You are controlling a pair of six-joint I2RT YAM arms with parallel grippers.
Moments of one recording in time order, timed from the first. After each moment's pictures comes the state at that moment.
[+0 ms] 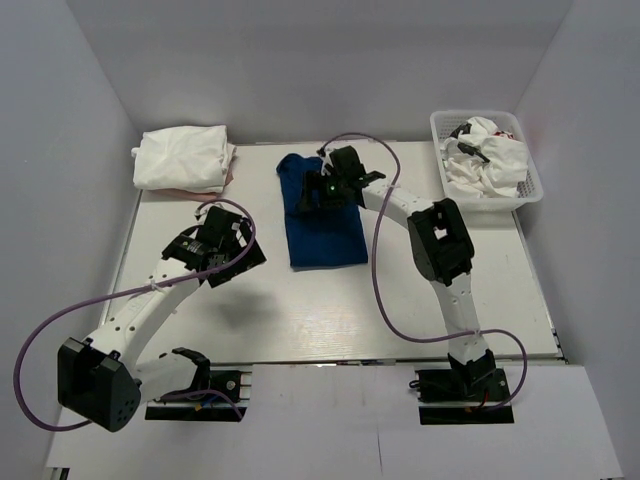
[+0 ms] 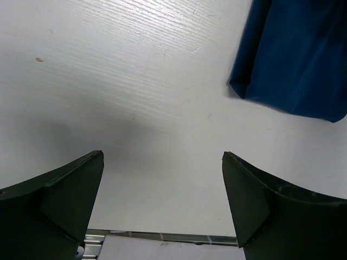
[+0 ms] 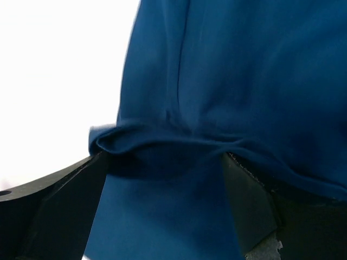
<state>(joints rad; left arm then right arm) -0.41 1.13 0.92 -0.80 -0.17 -0.80 0.56 2.27 1.78 -0.28 -0.36 0.35</state>
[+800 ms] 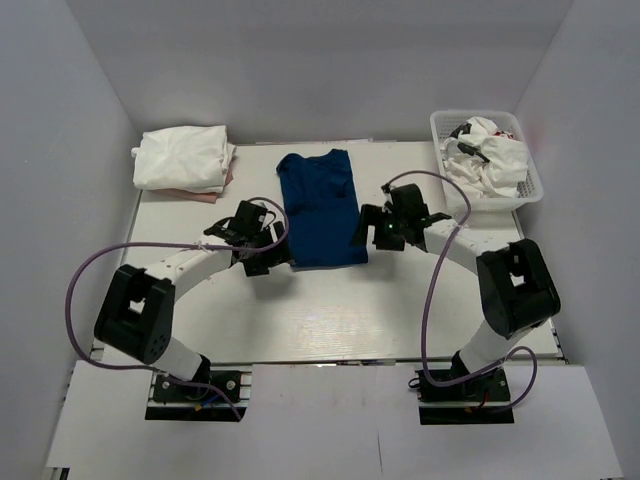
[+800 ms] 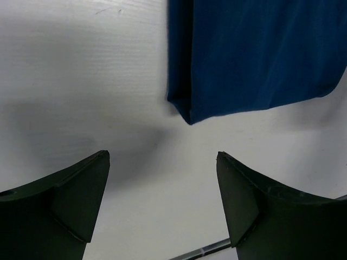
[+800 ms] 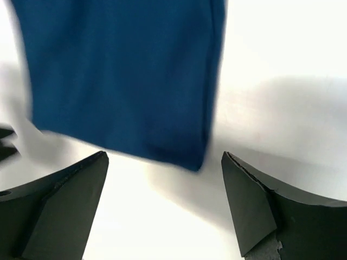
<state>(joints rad) -0.43 1.47 0.89 -0.43 0.12 -0.69 0.43 1.64 1.02 -0.16 -0.26 0.45</state>
